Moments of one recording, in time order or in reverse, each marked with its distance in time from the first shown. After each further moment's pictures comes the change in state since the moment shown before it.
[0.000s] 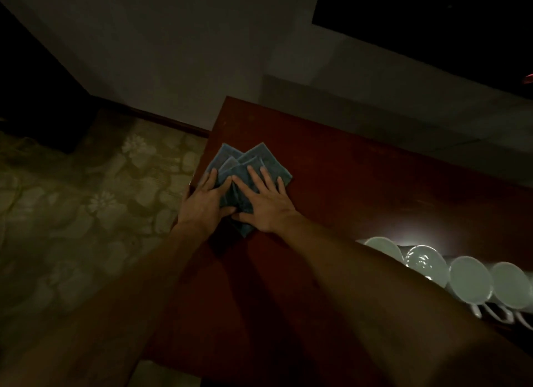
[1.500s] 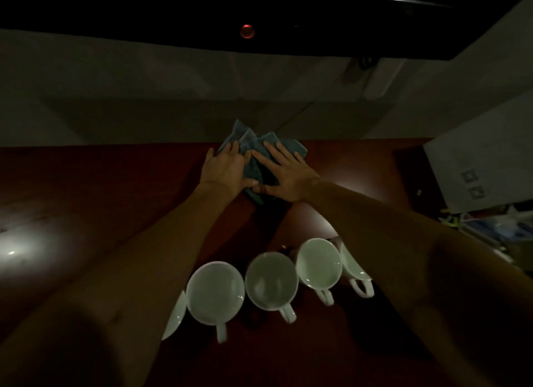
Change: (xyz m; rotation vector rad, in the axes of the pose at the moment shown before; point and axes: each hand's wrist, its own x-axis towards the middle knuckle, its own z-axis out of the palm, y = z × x) left_hand 0.124 0.466 0.044 0.305 -0.017 0.486; right_hand -0.185 0.434 -0.026 0.100 0.147 0.279
